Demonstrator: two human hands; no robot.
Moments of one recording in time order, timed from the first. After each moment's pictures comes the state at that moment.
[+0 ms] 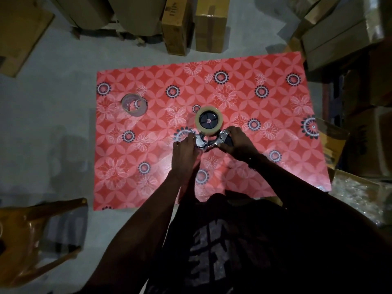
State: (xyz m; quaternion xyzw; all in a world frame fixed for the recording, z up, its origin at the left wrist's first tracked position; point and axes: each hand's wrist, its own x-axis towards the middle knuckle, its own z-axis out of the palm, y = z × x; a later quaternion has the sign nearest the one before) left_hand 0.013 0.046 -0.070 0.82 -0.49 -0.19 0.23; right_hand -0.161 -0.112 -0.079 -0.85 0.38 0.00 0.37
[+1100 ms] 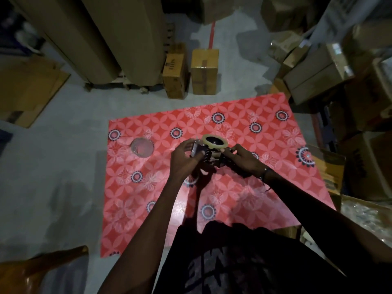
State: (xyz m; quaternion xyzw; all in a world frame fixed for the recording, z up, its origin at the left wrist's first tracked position) left_hand 0.069 -0.017 0.028 0.77 -0.31 -0.33 0.44; right_hand -0.133 -0.141 0.029 -0.68 0.47 0.01 0.56
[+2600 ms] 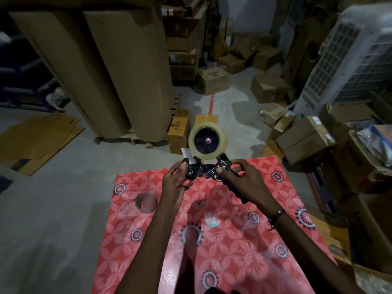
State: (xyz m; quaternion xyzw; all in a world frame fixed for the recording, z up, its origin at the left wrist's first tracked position) left_hand 0.119 -0.054 0.135 0.51 -0.11 -0.46 0.71; right_hand -0.087 -0.142 0.200 -0.68 0.45 -0.25 0.53
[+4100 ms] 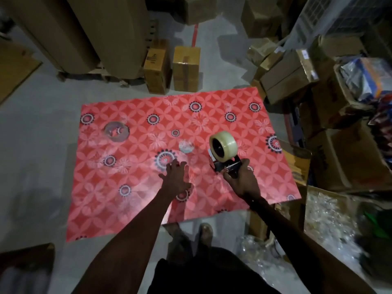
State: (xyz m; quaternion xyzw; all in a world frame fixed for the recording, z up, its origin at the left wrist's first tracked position) left_hand -0.022 0.051 -0.061 0.81 -0.49 -0.33 0.02; right_hand -0.267 -0.048 -0.022 -0.75 0.54 -0.14 0.36
